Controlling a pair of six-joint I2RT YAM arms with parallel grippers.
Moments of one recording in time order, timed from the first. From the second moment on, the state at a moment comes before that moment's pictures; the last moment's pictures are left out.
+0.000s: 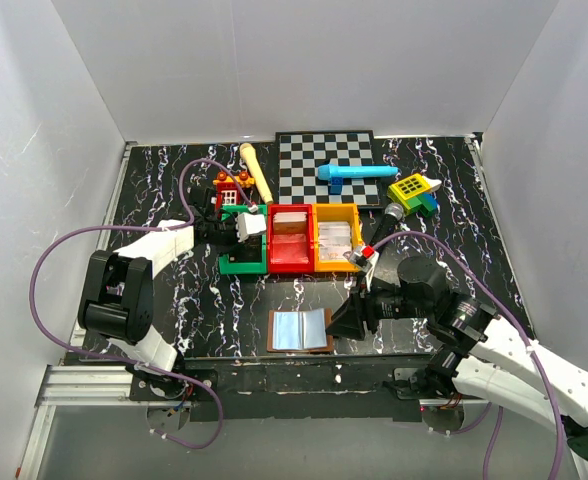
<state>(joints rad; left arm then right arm) -0.24 1.62 0.97 -0.37 0.59 1.08 0.91 0.67 0.60 -0.33 -0.54 0.46</state>
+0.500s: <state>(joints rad) -0.25 1.61 1.01 -0.36 0.54 1.04 0.91 0.69 0.60 -0.33 -0.54 0.46</state>
